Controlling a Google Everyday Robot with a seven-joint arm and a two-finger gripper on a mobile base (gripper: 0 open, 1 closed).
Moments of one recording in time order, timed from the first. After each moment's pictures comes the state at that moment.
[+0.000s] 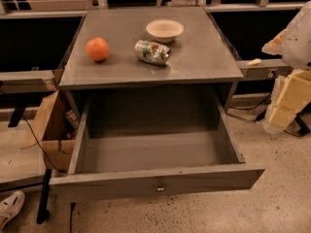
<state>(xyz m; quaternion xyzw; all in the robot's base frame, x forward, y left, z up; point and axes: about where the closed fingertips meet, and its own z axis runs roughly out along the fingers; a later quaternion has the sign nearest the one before) 0.438 -0.217 0.976 -0.60 0.78 -0.03 0.16</state>
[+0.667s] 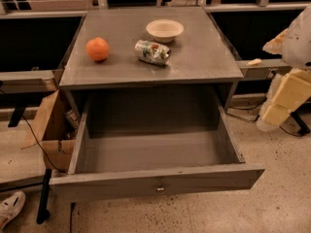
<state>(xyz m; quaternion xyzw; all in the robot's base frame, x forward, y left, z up) 0.441 -0.211 0.977 -0.58 0.79 -0.02 0.19</state>
